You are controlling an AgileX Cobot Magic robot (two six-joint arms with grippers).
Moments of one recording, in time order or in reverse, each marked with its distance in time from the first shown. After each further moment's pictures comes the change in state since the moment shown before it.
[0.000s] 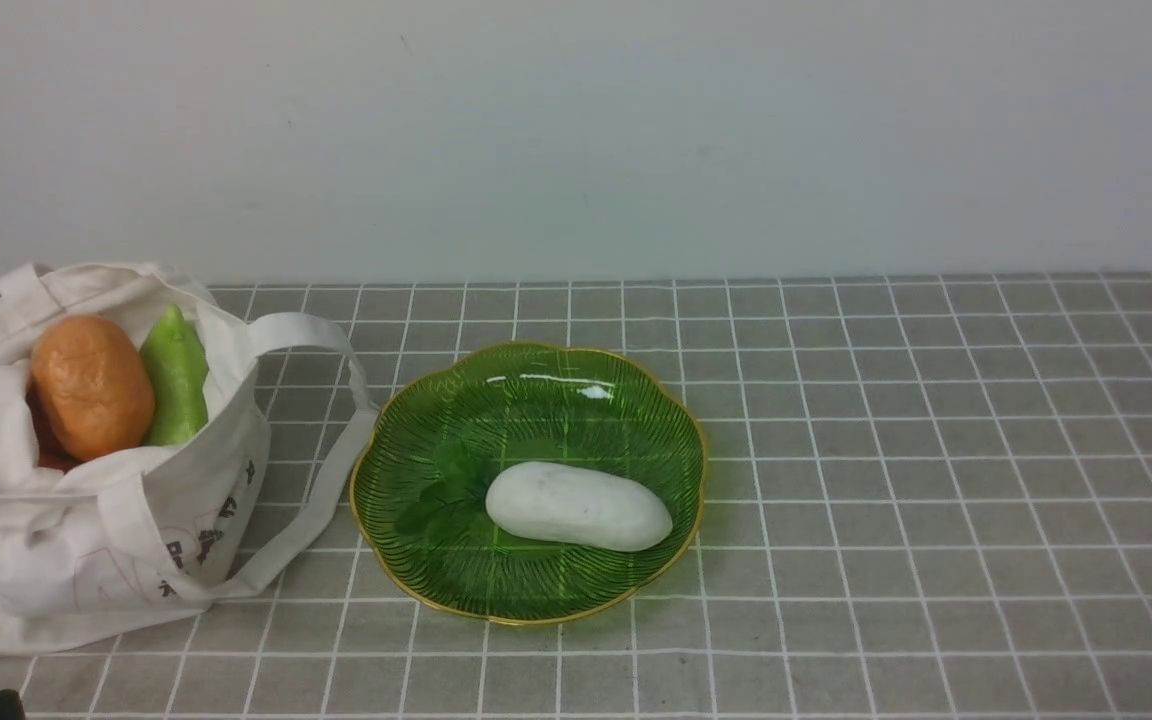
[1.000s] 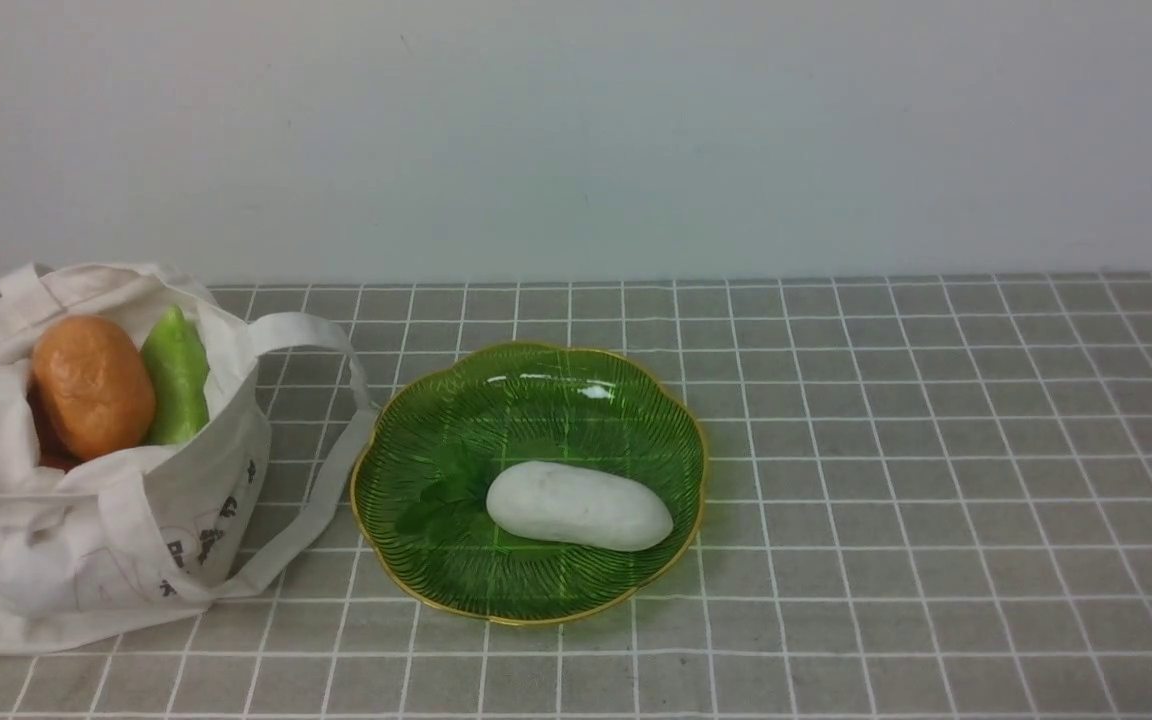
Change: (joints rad) right arm 0.000 0.000 0.000 0.000 0.000 0.000; left arm 0.000 0.533 -0.803 -0.212 0.354 0.159
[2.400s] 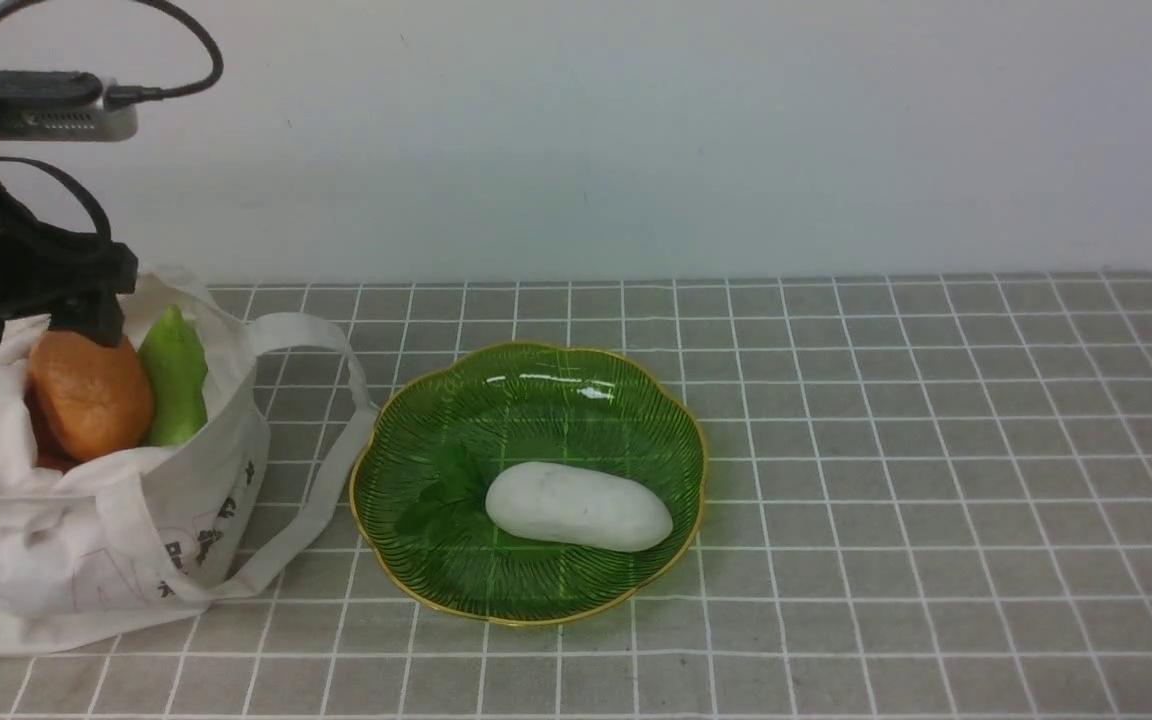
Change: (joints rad) right arm 0.000 0.000 0.000 0.000 0.000 0.000; left arm 0.143 1.098 -0.564 0.387 0.256 -0.170
